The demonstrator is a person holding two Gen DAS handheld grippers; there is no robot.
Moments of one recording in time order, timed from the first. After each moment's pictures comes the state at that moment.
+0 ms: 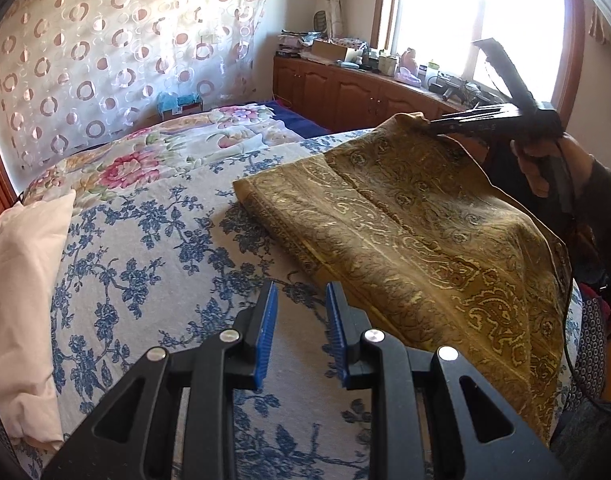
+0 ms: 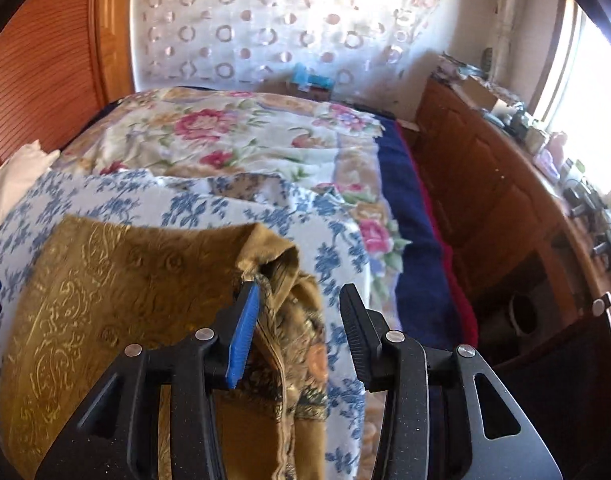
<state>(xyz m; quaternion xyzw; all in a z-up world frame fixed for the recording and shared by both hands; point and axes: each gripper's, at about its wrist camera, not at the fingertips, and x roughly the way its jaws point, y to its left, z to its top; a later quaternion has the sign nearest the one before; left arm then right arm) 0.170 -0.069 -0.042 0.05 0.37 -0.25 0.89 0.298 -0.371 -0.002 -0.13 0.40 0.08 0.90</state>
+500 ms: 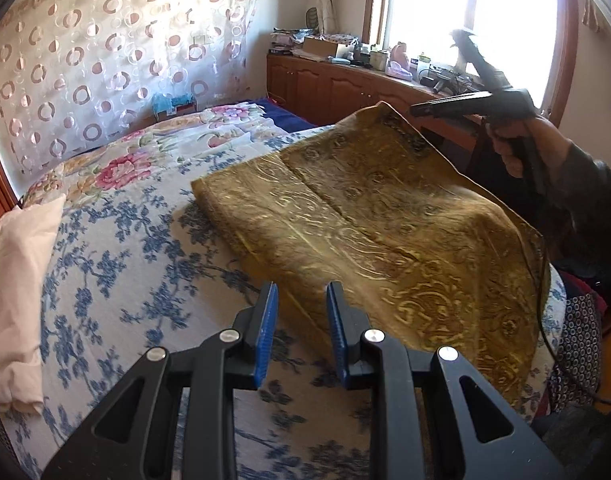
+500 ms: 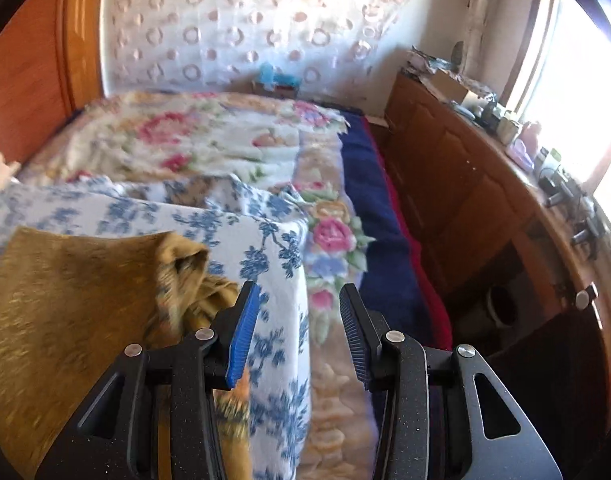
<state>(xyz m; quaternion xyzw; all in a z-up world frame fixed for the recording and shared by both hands) 0.136 -0.108 -0.033 0.06 0.38 -0.25 0.89 0.297 -0.422 0.005 -0.11 0.38 0.04 0.92</state>
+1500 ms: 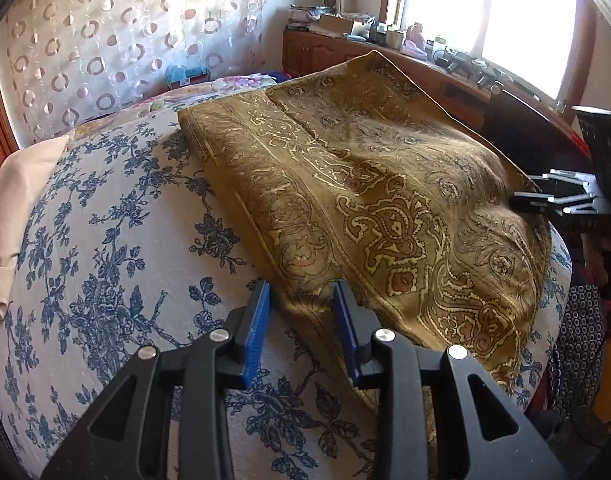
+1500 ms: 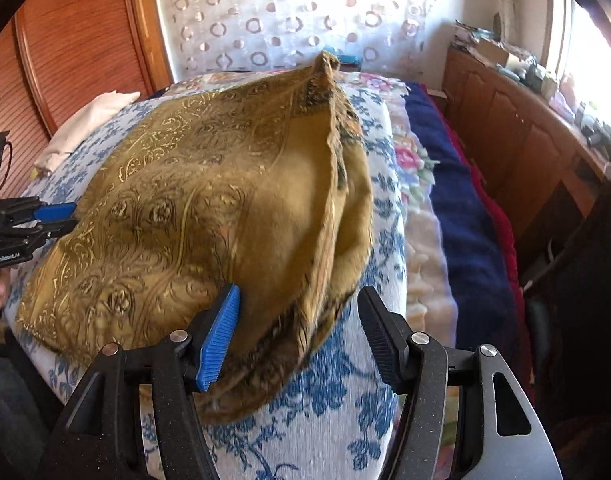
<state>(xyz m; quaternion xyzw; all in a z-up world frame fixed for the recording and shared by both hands) 0.088 -0.128 -0.075 0.05 0.42 -0.21 0.88 0.100 -0.427 -0.059 -0.05 0.43 0.15 0.89</state>
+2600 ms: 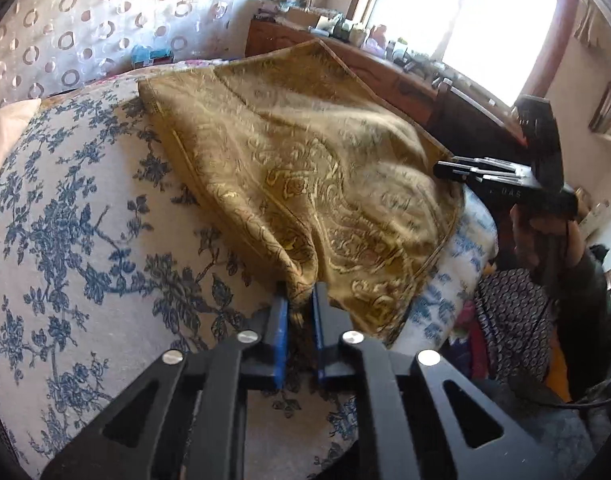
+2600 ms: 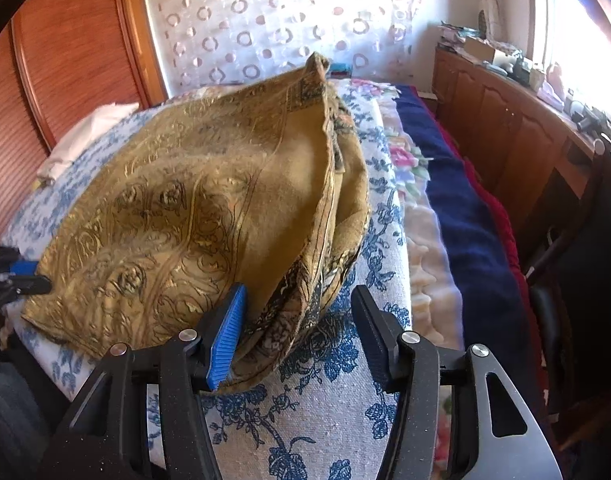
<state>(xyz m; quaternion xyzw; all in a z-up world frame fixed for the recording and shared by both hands) 0.025 -0.128 -0.066 -0.02 0.43 -0.30 0.85 0.075 -0.432 -0.057 -0.02 0.39 0.13 0.91</state>
